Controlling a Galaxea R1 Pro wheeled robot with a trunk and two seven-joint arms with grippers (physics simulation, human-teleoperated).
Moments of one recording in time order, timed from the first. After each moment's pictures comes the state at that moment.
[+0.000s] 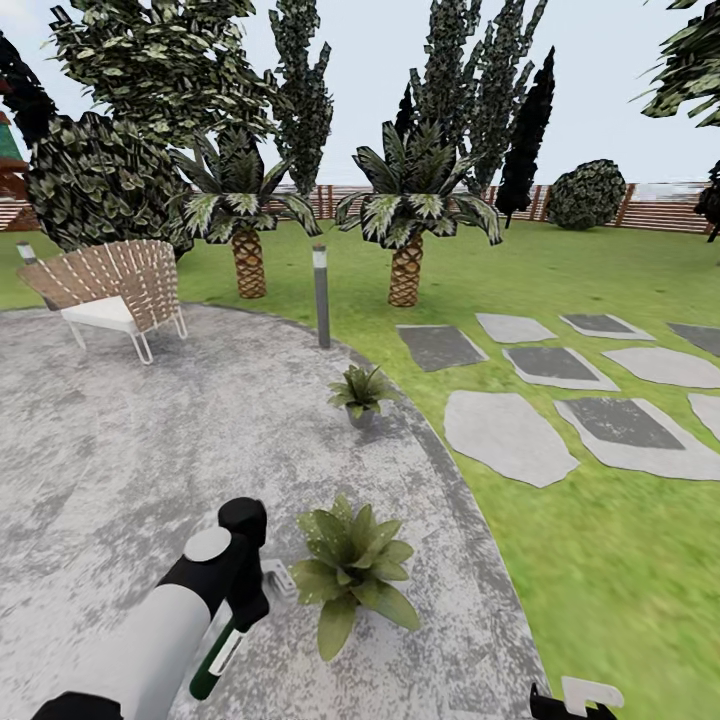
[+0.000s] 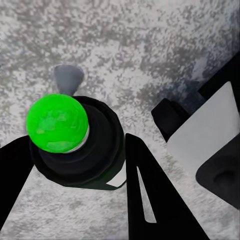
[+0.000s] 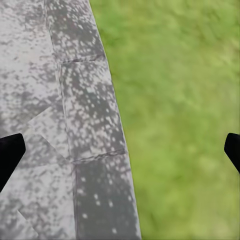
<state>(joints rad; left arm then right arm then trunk) -0.73 -0.06 -0.13 -0.73 -1.55 0.82 -1.56 -0.42 -0.11 0.10 -0.05 -0.17 -0.42 -0.24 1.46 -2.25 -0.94</state>
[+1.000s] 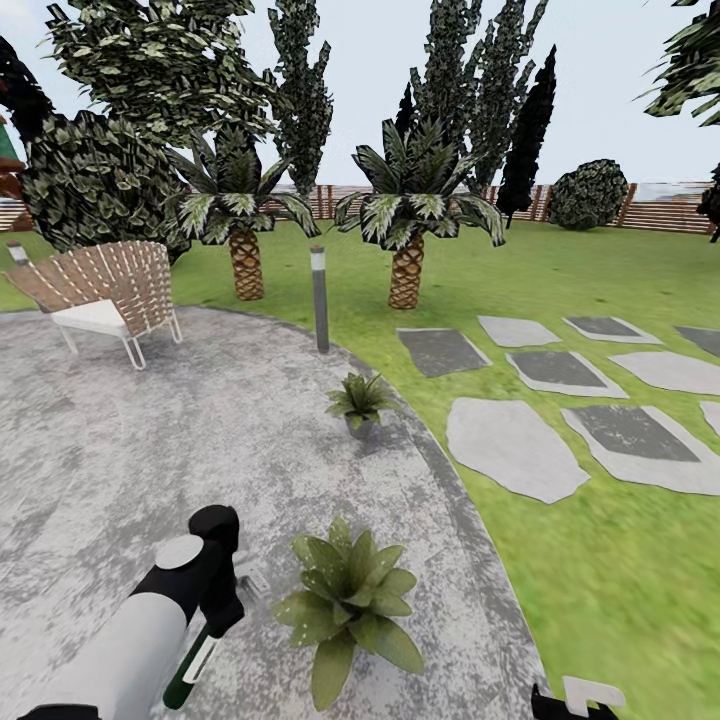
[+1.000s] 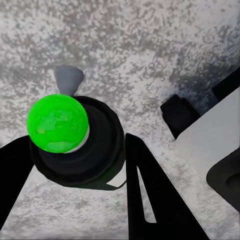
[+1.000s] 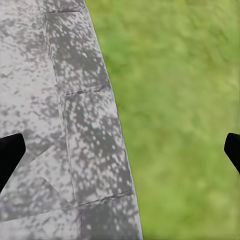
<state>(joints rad) -0.71 0.00 -0.01 -0.72 -1.56 0.81 -1.49 -0.42 -0.12 0.10 -0.05 -0.17 -0.42 -0.24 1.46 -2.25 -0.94</state>
